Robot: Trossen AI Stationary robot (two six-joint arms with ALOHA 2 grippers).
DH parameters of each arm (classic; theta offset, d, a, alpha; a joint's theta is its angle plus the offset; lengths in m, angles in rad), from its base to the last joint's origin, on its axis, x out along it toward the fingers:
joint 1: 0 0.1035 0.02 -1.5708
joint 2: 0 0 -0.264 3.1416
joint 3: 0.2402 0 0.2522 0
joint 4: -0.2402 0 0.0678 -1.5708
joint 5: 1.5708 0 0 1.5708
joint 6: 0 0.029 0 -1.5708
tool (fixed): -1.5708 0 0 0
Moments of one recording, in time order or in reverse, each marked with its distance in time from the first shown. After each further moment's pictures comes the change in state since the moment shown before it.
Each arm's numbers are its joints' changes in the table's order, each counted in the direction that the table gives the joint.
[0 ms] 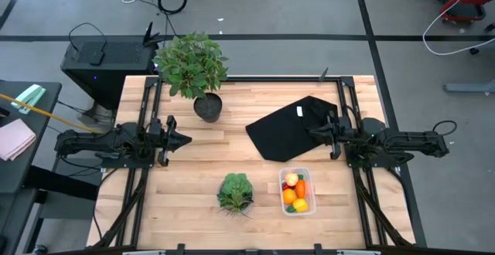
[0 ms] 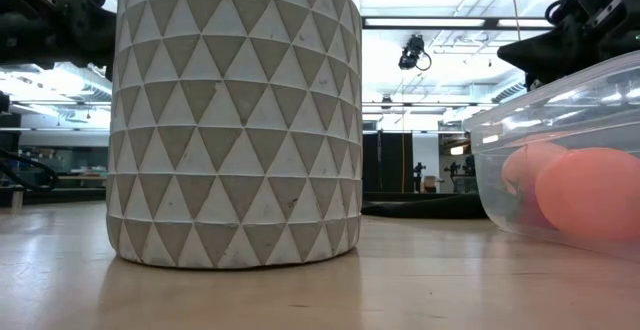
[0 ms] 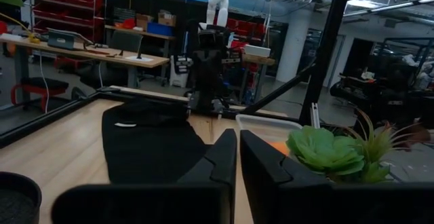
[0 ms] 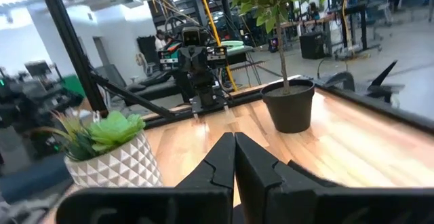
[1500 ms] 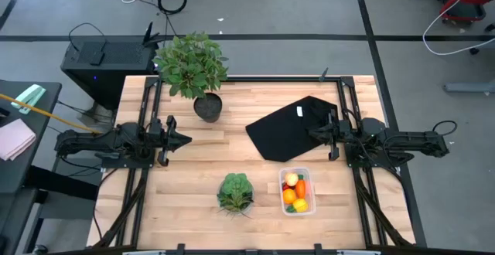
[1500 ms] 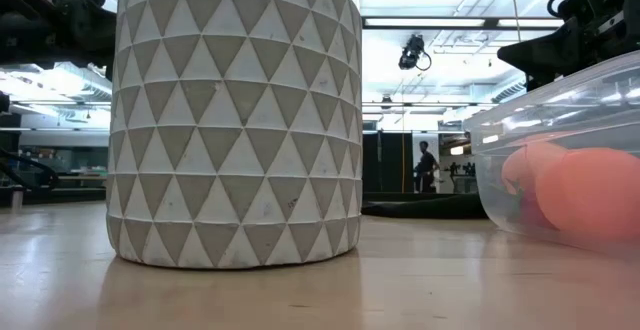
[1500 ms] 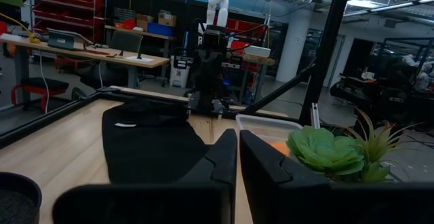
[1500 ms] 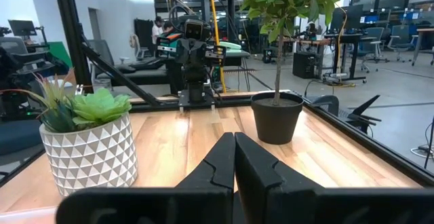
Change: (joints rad) left arm 0.000 0.000 -0.001 0.000 0.000 0.000; right arm 0.000 0.000 0.000 -0.003 0.000 -0.209
